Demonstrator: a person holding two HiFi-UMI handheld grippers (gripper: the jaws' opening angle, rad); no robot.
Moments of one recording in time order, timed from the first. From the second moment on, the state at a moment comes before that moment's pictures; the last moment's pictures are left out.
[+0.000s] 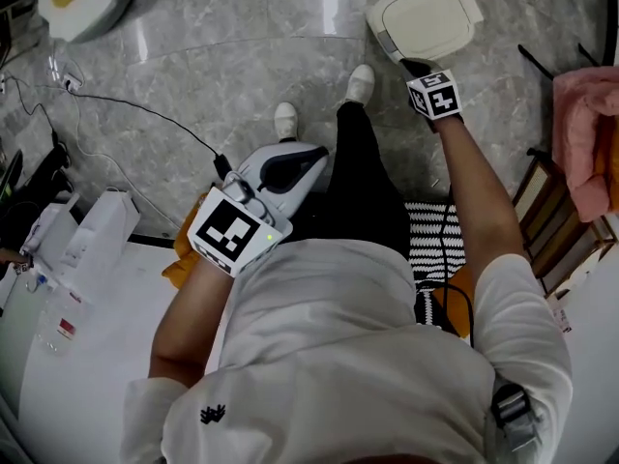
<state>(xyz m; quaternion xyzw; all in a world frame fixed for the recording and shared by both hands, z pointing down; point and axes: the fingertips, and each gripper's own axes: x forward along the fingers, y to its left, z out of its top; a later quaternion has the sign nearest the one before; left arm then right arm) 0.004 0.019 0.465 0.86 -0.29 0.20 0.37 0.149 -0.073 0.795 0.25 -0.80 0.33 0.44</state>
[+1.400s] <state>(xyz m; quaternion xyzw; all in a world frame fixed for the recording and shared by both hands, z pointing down) -0.109 0.137 0.325 0.94 -0.19 0.19 0.20 0.000 0.136 0.332 0.38 -0.89 0.20 0.16</state>
